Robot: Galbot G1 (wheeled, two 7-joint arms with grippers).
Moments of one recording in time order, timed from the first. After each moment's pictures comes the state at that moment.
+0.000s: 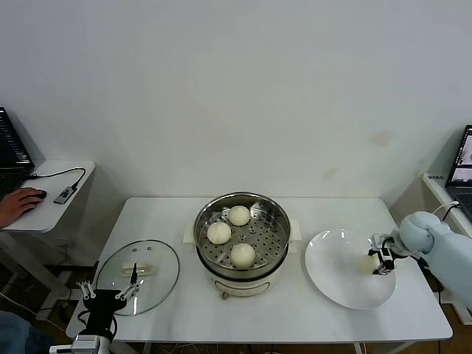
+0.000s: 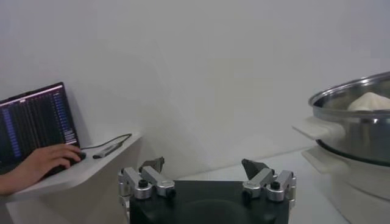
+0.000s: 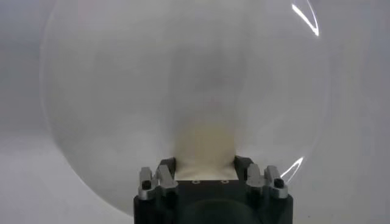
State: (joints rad) left arm 1.72 -1.22 -0.63 -2.10 -0.06 -0.01 -0.22; right arm -0.29 0.55 -0.47 1.25 -0.29 -0.17 -1.05
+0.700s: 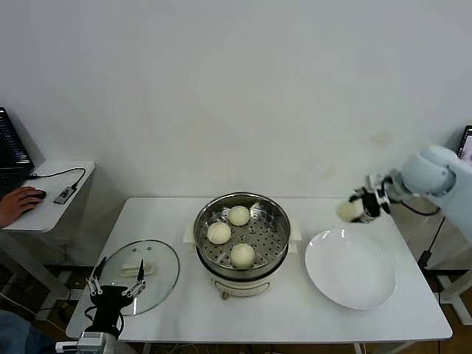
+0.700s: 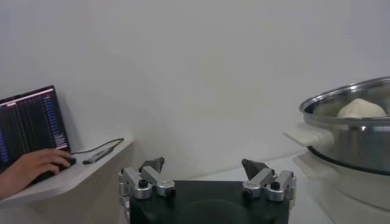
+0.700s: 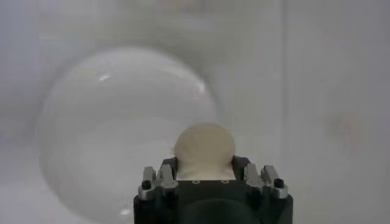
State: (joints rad) left arm 1.70 -1.21 -0.59 -2.11 -0.06 -0.01 -0.22; right arm 0.45 0.51 -1.01 1.56 0.17 -0.38 -1.02
